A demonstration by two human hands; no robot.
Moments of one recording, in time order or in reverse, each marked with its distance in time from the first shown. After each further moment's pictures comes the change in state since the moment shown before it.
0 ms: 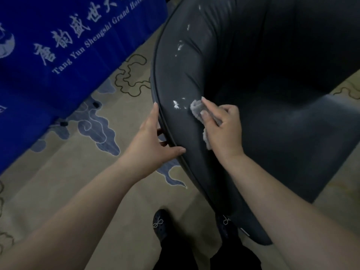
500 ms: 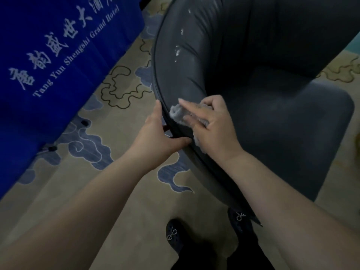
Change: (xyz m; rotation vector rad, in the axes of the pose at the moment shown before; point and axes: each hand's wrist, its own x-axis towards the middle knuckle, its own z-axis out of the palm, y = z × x) left_hand 0.039 -0.001 -0.035 0.069 -0.109 0.125; right_hand 0.000 -0.028 0.041 -0.156 -0.022 -0.285
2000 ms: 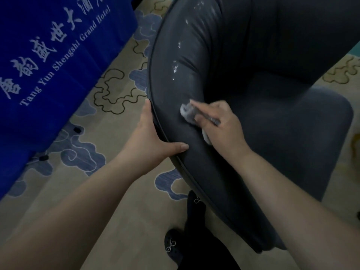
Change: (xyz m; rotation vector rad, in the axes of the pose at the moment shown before) left_hand 0.051 0.001 -0.020 -0.027 -0.017 -0.028; right_hand 0.049 0.030 -0.010 0.096 -0.016 0.185
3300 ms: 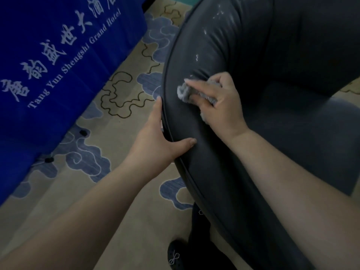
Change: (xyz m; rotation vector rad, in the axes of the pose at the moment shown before) left_hand 0.036 0.000 -0.017 -0.021 0.091 0.015; right_hand 0.092 -0.003 0.031 -0.204 0.105 -0.285
